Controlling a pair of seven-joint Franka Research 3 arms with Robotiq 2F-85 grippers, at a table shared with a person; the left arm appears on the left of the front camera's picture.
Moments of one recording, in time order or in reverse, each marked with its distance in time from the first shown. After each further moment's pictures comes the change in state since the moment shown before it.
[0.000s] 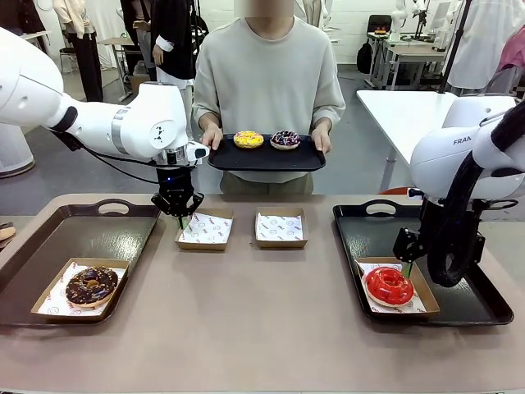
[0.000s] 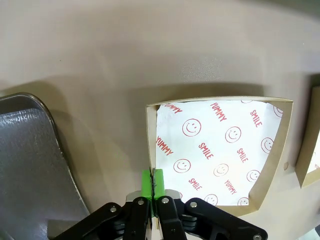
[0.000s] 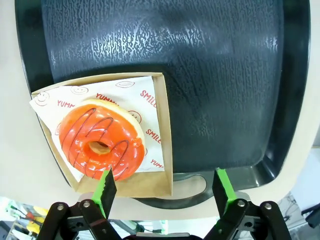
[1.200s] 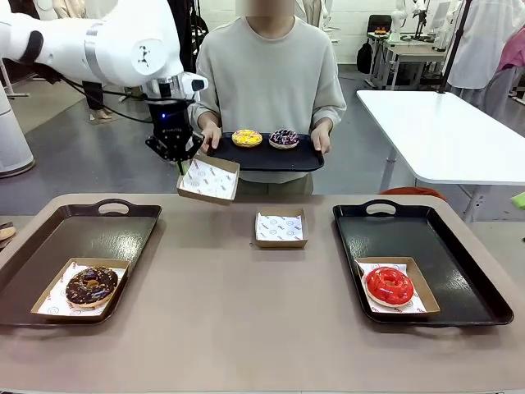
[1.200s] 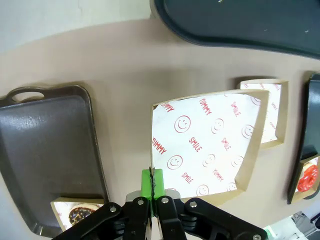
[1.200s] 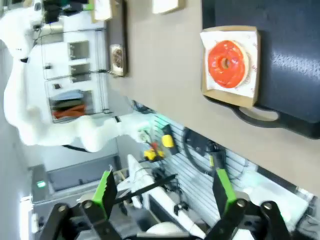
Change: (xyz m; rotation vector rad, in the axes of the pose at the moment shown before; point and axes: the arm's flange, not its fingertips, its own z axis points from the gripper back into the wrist) left arm -0.027 -0.023 0.166 -0.014 -0.143 0.026; right arm -0.094 -0.209 0.107 1.010 -0.065 0.135
